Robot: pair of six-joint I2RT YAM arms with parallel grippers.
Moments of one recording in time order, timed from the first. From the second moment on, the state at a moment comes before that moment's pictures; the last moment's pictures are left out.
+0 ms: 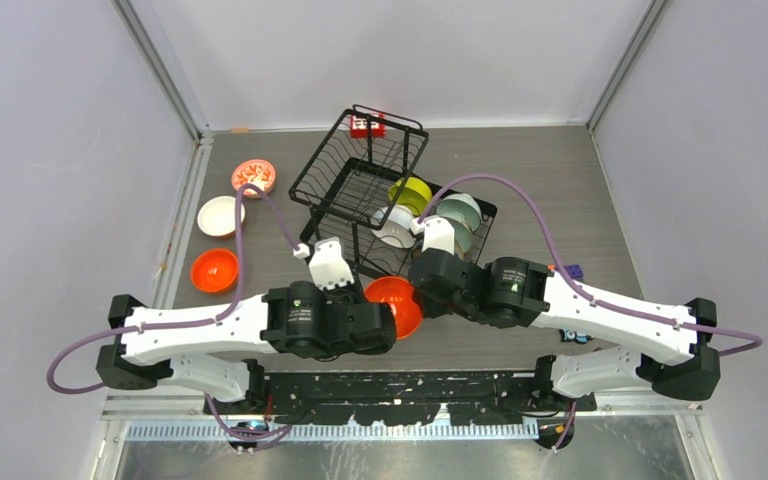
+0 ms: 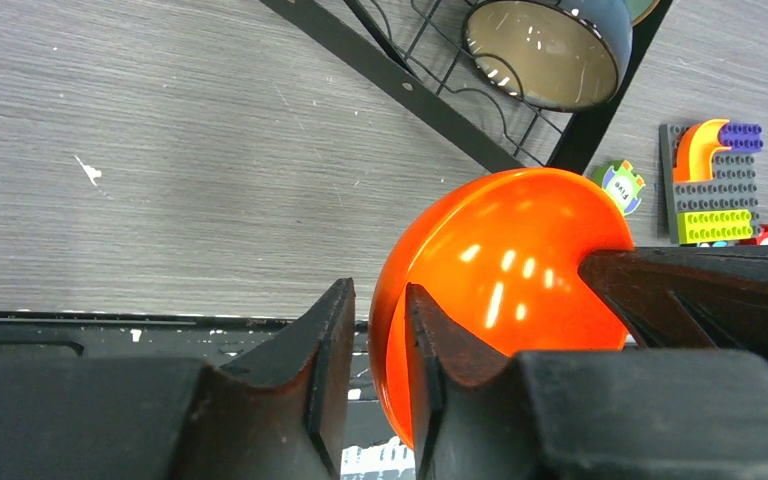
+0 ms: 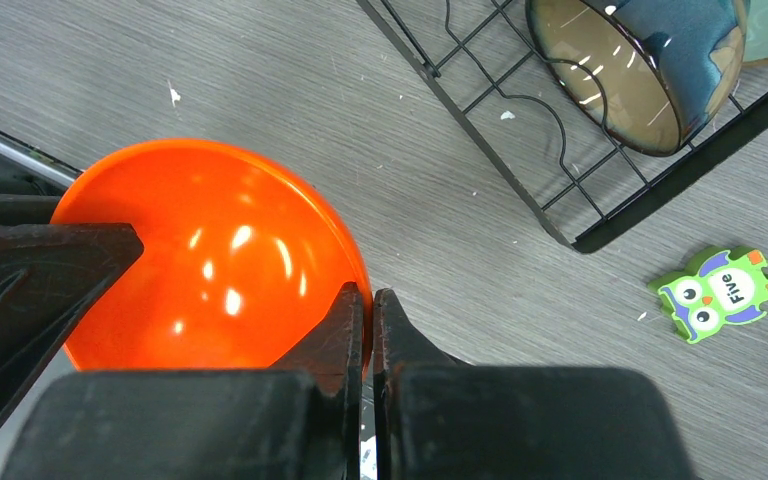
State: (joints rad) left arm -1.49 1.25 1.32 -1.31 -0.81 -1.62; right arm 1.26 1.21 1.26 -0.95 0.43 0.76
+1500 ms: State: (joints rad) left arm -0.70 0.80 1.14 -1.23 -0.82 -0.80; right arm 1.26 0.88 1.09 -0.79 0.29 0.56
